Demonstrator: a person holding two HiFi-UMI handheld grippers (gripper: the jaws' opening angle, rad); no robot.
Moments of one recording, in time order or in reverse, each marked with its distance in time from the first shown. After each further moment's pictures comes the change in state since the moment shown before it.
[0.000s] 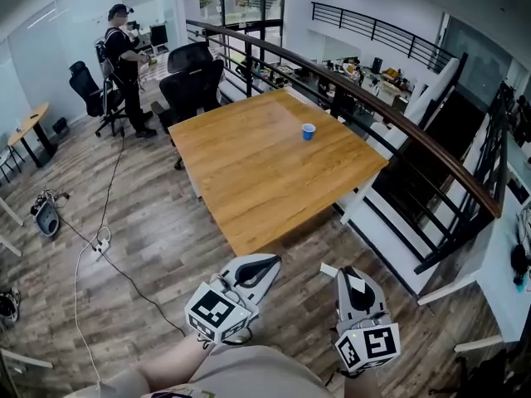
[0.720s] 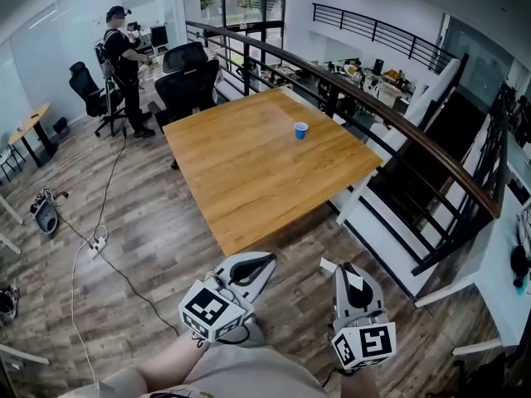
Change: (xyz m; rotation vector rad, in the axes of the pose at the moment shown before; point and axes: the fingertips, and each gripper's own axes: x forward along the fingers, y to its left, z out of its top) left arm 0.033 -0.028 -0.006 0.004 0.006 0.019; right arm -0.016 -0.047 -0.005 -0.029 -0.037 -0.005
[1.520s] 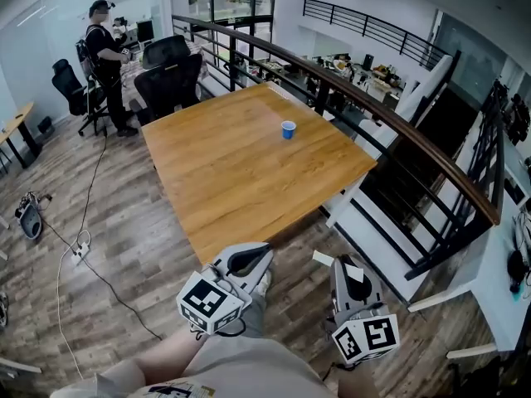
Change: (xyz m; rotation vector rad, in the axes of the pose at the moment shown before) left arm 0.094 0.069 -0.035 0.005 -0.032 -0.021; right arm 0.086 -0.064 -0.033 0.074 -0.025 0.001
